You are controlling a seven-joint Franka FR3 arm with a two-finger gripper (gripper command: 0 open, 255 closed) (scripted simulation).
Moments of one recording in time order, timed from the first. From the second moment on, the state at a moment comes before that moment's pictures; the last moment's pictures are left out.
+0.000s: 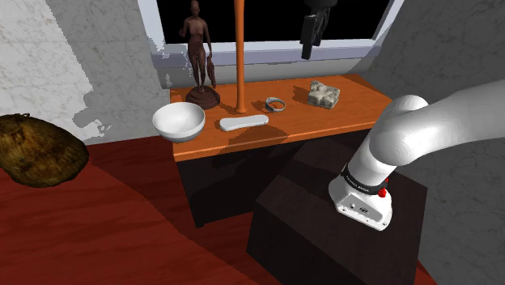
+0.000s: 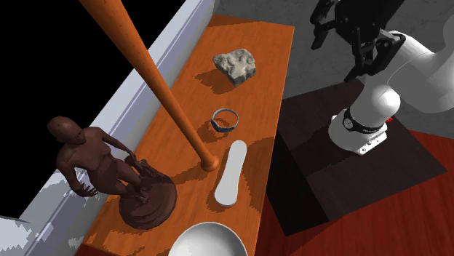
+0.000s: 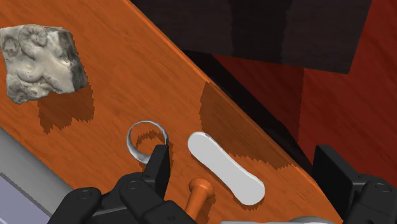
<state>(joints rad) -0.02 -0.77 0.07 -2.32 -0.05 1.49 -0.14</state>
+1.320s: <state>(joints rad) -0.06 -0.47 -0.15 -2.65 -0.09 2.23 -0.36</state>
